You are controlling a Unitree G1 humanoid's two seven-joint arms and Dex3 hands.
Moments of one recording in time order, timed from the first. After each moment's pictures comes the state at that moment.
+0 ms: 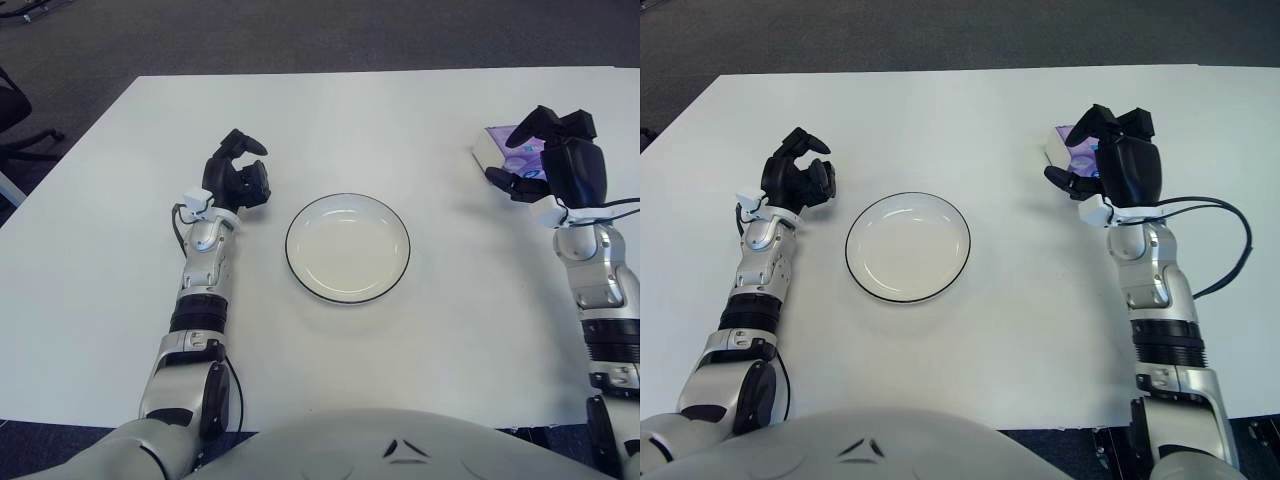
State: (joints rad) left arm -0.36 0.08 0.18 0.44 -0.18 -0.31 -0.17; right arm -0.26 -0.62 -0.12 0.15 -0.63 -0.31 -0.26
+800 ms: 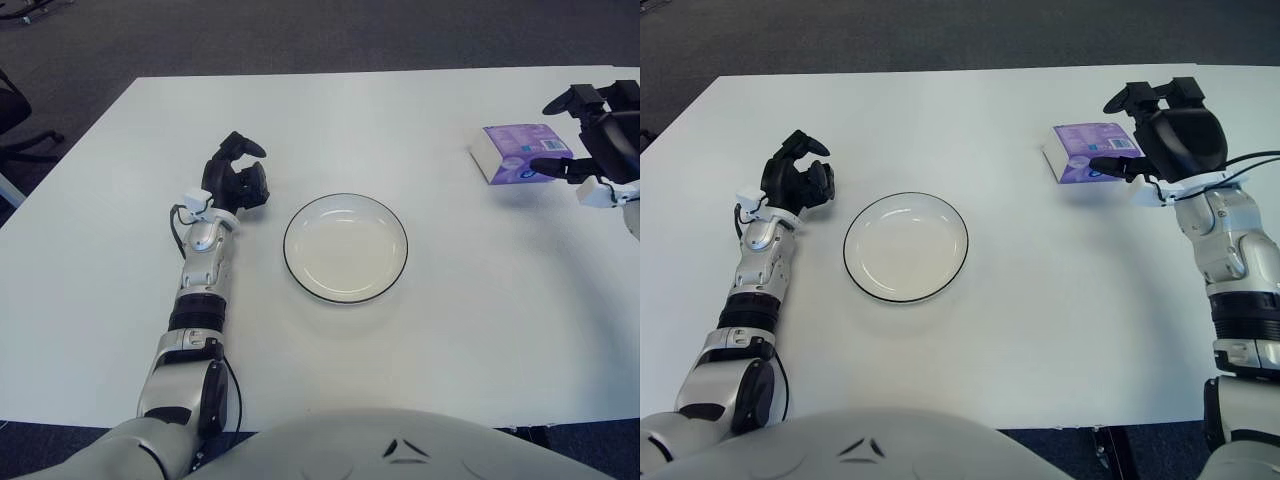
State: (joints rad) left arm -0.36 0.09 0.18 0.47 -0.18 -0.32 -0.17; right arm -0.41 -0.91 -0.03 0.38 -0.70 -0.39 -0.11
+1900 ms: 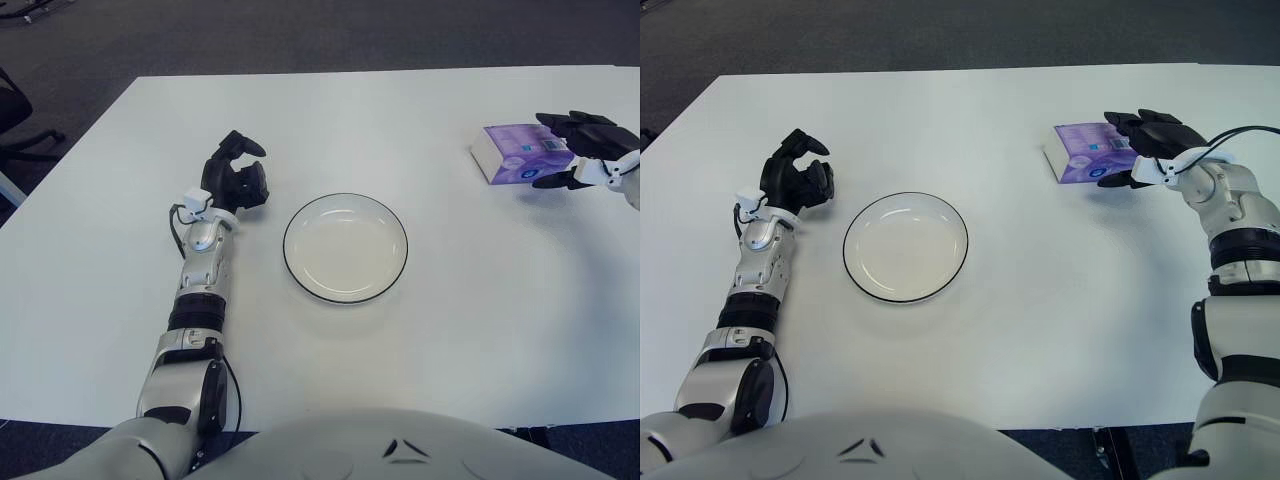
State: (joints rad) left arm -0.36 0.09 0.18 0.47 -0.18 -0.33 -0.17; right arm -0.80 -0.89 0.21 1.04 -0.68 -0.54 0.13
